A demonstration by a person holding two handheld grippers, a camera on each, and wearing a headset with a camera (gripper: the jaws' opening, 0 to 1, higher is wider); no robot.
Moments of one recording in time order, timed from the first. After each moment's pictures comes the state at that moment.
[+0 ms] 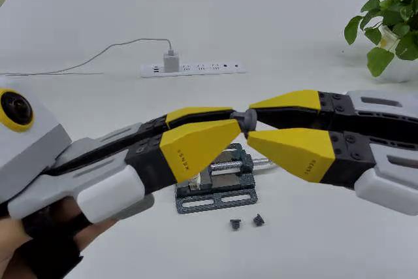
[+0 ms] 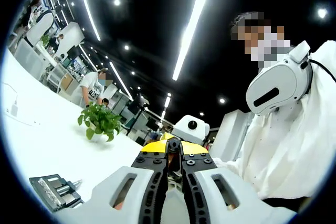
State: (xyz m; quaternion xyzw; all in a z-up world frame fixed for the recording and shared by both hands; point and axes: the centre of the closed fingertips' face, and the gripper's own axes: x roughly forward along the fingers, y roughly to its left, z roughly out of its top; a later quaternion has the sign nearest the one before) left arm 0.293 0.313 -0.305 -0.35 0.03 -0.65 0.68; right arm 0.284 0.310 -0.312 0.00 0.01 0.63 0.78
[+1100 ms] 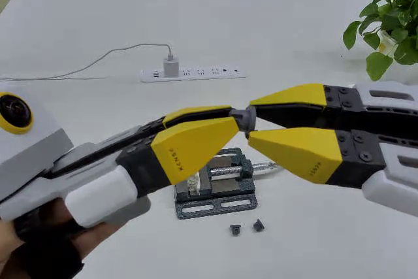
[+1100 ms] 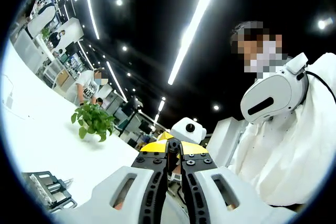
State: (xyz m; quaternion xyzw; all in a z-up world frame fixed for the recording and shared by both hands) left arm 0.292 0.315 -0.294 -0.38 0.03 -0.66 0.65; right arm 0.282 0.306 -0.307 -0.03 -0.01 0.63 0.77
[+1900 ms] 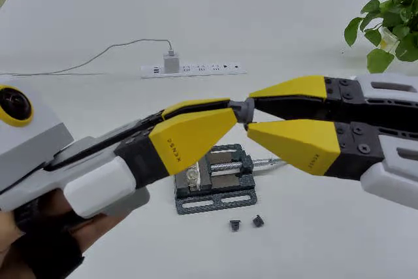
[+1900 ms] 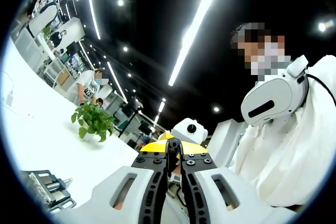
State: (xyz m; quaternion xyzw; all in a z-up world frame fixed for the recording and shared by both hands) left arm 0.293 0.315 -0.296 -0.39 0.03 -0.65 0.65; right arm 0.283 0.308 -0.307 -0.04 -0.01 0.63 0.78
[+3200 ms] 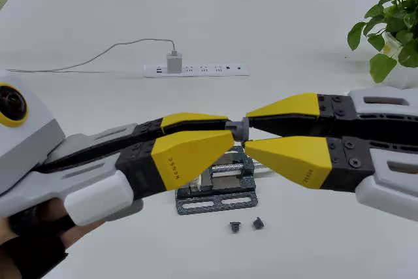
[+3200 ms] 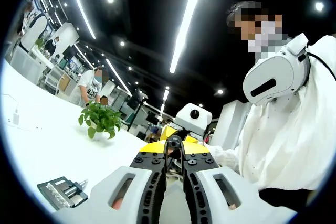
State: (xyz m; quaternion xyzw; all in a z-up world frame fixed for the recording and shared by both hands) left arm 0.288 0.320 -0.310 -0.31 0.03 -0.67 0.68; right arm 0.279 0.321 -0.317 -0.06 0.03 0.64 0.77
